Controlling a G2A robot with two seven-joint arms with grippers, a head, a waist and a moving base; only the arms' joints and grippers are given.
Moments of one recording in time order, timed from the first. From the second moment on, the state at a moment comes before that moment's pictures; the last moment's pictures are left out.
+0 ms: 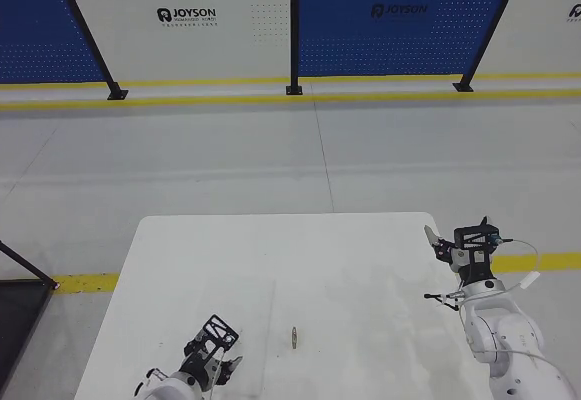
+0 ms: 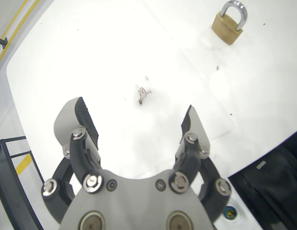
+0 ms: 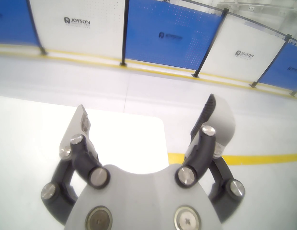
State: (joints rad) left arm 2.16 -1.15 -1.36 -2.11 1.67 -0.14 -0.56; right arm -1.73 -1.15 1.60 -1.80 -1.33 0.00 0.00
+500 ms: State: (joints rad) left arm 2.08 -1.17 -1.25 -1.99 1.75 -0.01 -0.54; right arm -1.73 -1.15 1.60 -1.80 -1.33 0.00 0.00
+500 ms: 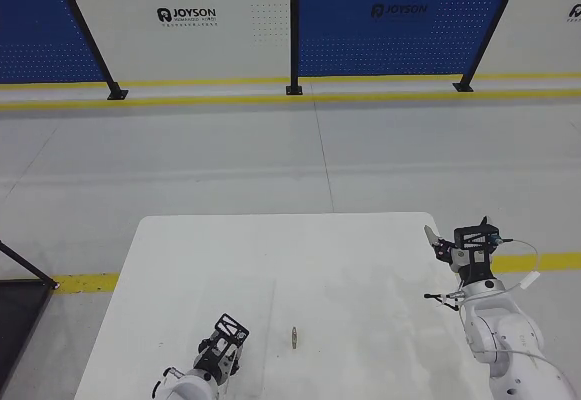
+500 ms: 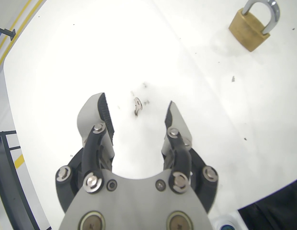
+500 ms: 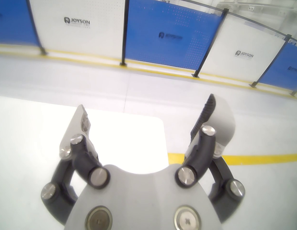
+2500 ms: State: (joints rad) left arm 2.08 -1.18 -1.28 -1.99 1.65 0.09 -0.42; right arm -1.73 -1.15 1.60 -1.80 -1.33 0.00 0.00
